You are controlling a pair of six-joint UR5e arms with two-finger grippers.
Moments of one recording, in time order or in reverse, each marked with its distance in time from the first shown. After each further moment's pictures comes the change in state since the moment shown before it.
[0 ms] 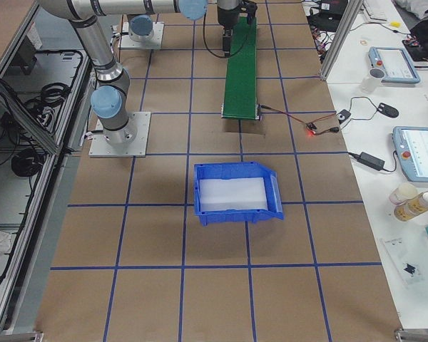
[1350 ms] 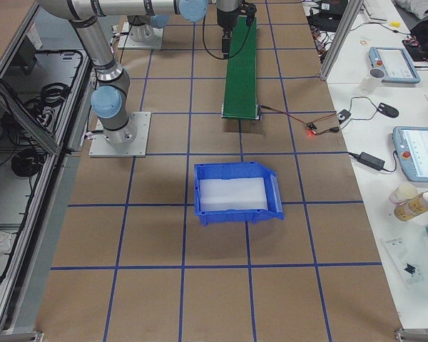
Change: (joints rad) left arm 0.614 -0.424 -0.018 0.515 0.029 0.945; right arm 0.000 -0.002 0.013 -0.001 0.008 -0.001
